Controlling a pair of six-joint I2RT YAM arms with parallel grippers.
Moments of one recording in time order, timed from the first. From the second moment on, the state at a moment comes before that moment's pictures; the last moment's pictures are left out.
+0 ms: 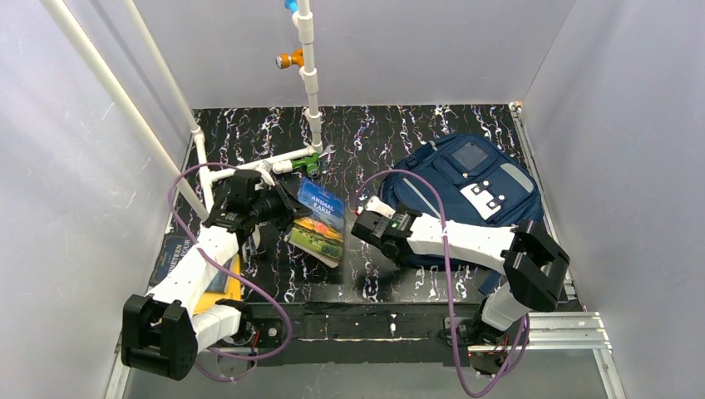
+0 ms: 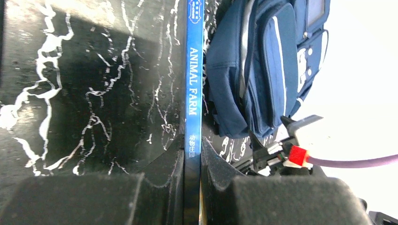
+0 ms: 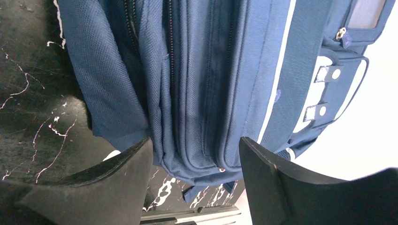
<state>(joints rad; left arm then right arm) -0.23 1.10 0.72 -0.32 0.42 -0.83 1.10 1.57 1.08 -0.95 0.74 0.18</state>
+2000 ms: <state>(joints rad) -0.81 1.57 0.91 0.24 -0.01 -1.25 0.67 1.19 1.22 -0.77 0.36 0.26</state>
